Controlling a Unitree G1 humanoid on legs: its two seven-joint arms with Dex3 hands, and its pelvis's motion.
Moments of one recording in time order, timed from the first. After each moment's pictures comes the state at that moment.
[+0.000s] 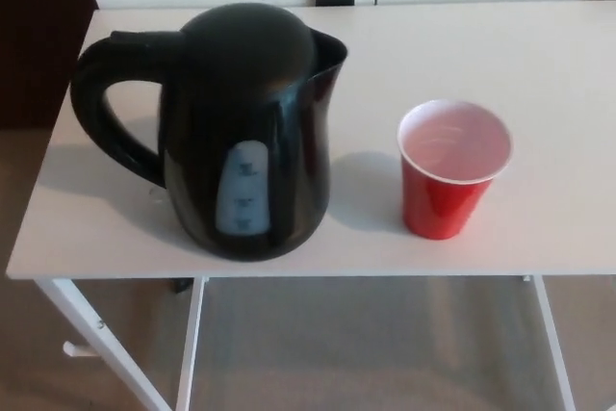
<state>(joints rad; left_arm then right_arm) 0.27 0.40 0.41 1.02 -0.26 -0.12 -0.40 0.00 -0.33 -0.05 1.17 -0.05 -0.25 0.06</state>
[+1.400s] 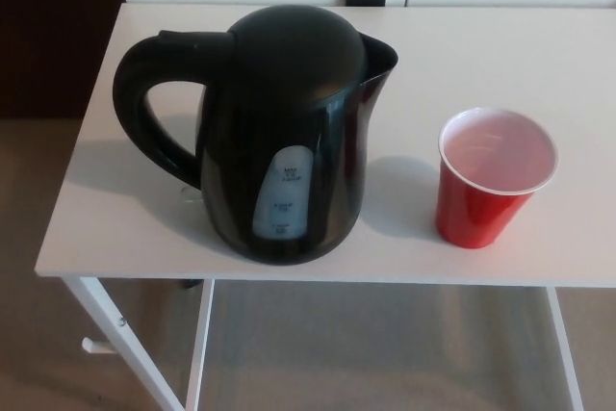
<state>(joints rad) 0.29 0.33 0.51 0.63 -0.28 -0.17 -0.26 -0.07 -0.32 -0.05 1.17 -0.07 -0.23 0.06</state>
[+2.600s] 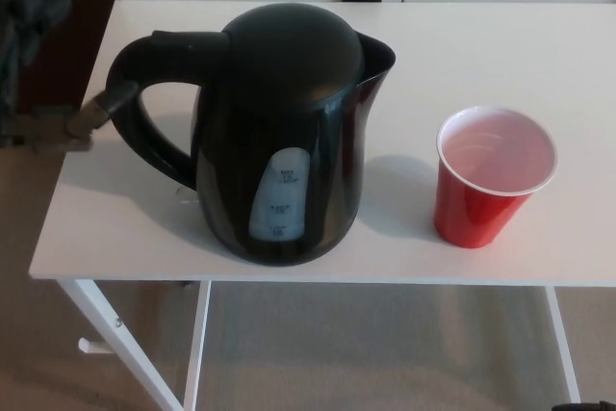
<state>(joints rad) -0.32 0.53 0.08 0.00 -0.04 0.16 -0.12 -0.09 -0.32 -0.06 1.17 -0.07 -0.22 0.06</state>
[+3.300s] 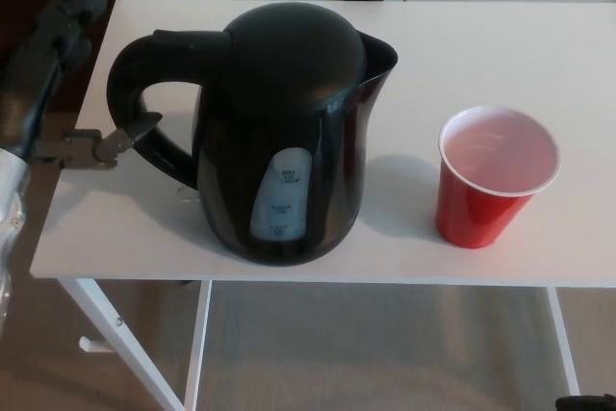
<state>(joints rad) -0.34 0.52 0.00 0.06 0.08 0.21 -0.10 -0.10 -0.32 -0.09 1.16 -0.07 -0.21 0.07</state>
